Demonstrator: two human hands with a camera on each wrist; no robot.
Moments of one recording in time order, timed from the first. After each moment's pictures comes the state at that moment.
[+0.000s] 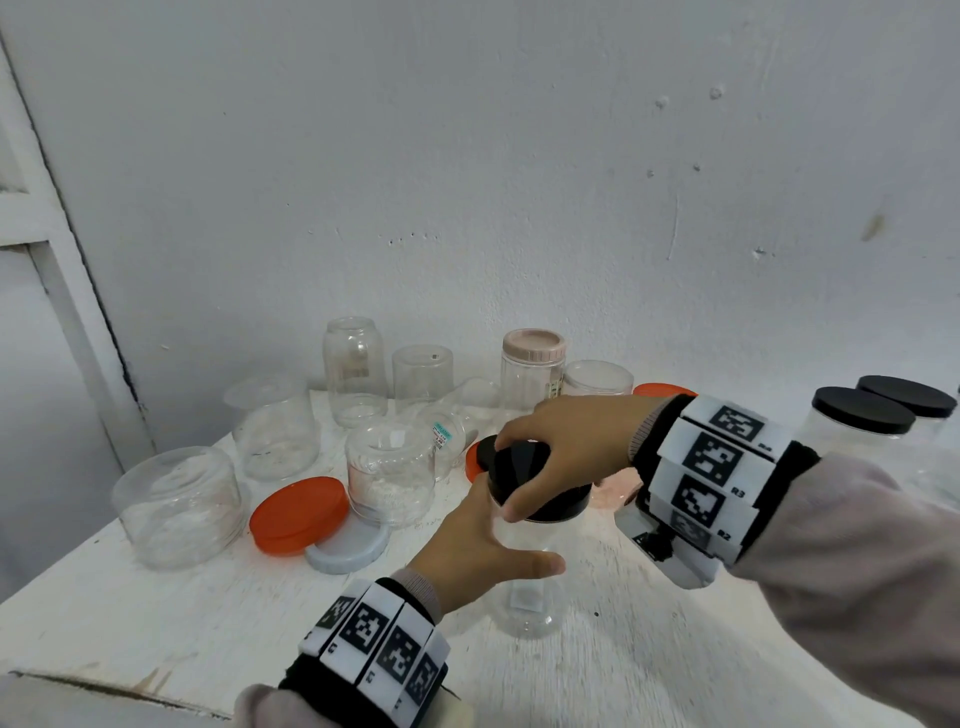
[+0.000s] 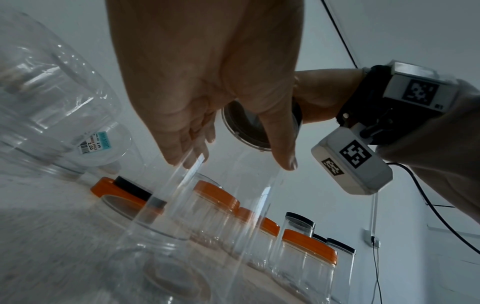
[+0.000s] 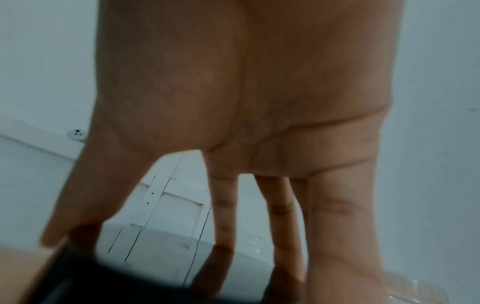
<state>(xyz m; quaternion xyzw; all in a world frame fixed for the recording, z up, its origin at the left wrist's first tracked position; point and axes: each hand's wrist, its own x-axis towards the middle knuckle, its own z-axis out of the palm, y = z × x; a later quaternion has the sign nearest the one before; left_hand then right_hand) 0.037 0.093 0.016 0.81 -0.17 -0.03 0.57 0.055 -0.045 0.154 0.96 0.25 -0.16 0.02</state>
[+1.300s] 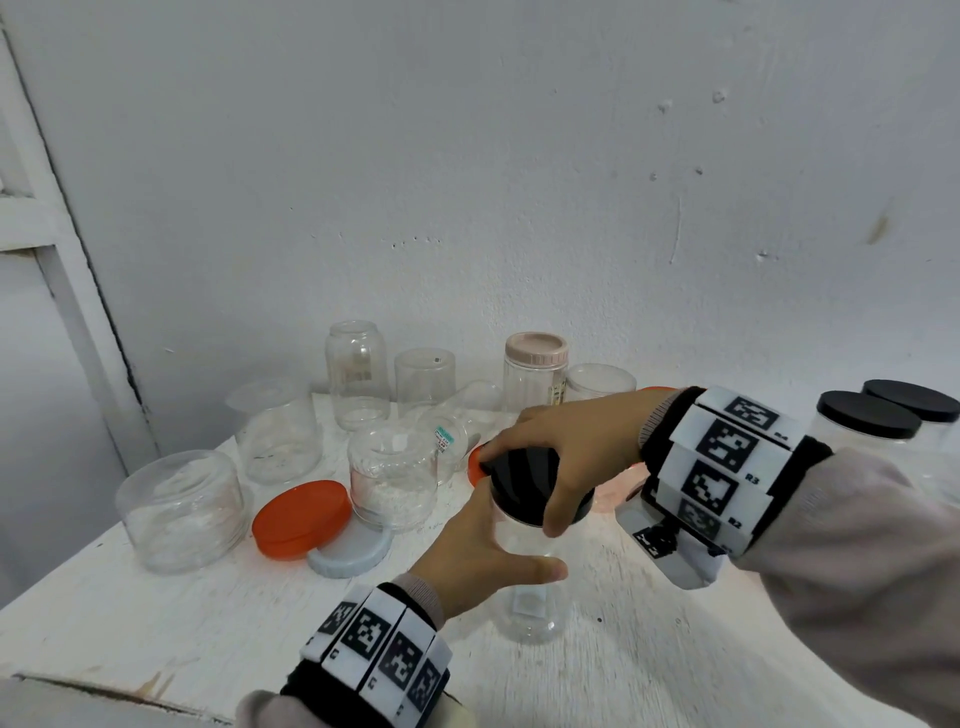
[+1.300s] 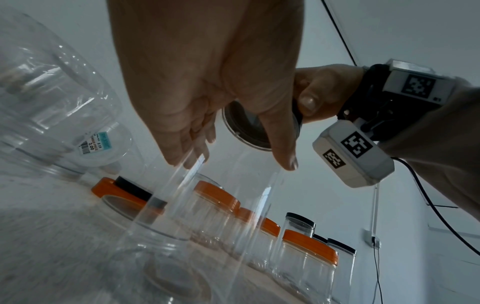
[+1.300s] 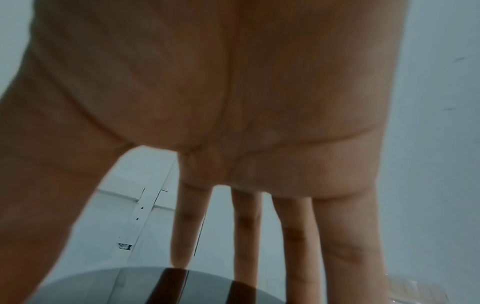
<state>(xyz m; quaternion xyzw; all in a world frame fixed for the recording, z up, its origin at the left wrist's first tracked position) 0.036 0.094 0.016 0.81 -0.16 -0.03 0.57 0.058 -0.045 0.163 0.94 0.27 -0.21 0.04</state>
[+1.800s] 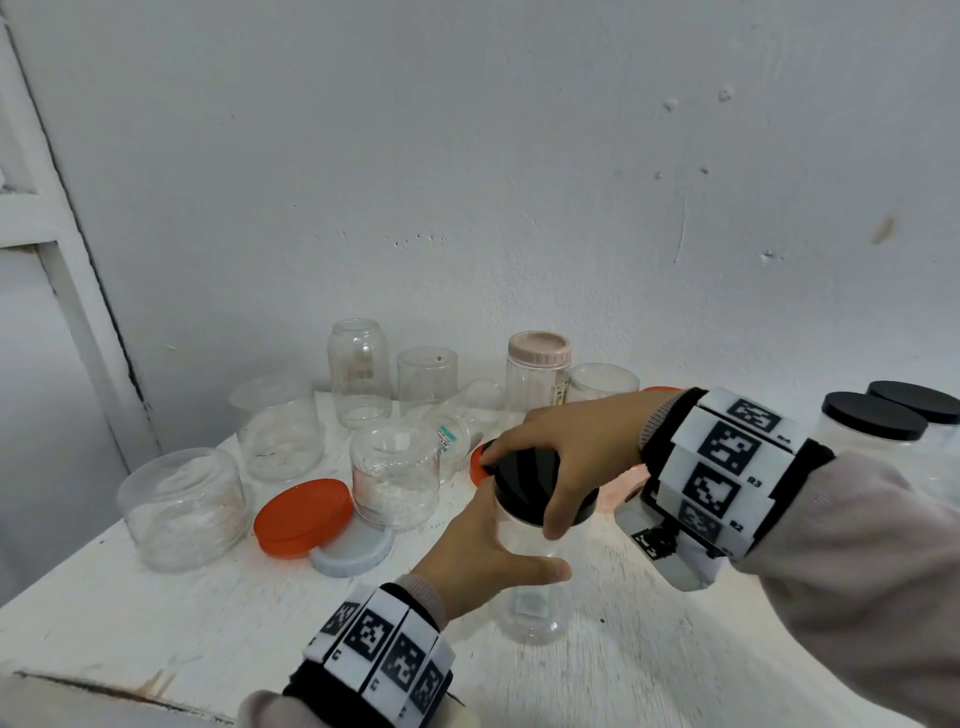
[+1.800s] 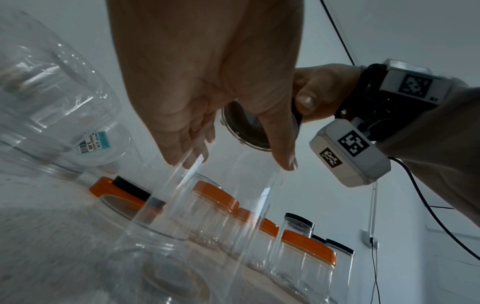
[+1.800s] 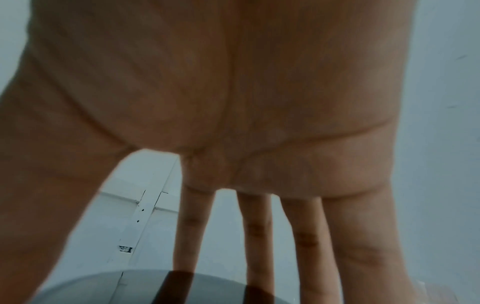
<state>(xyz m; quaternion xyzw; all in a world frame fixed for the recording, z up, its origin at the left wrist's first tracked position) 0.037 0.094 0.013 0.81 -0.16 -0.03 0.57 0.059 -0.043 0.161 0.94 0.28 -0.20 0.04</state>
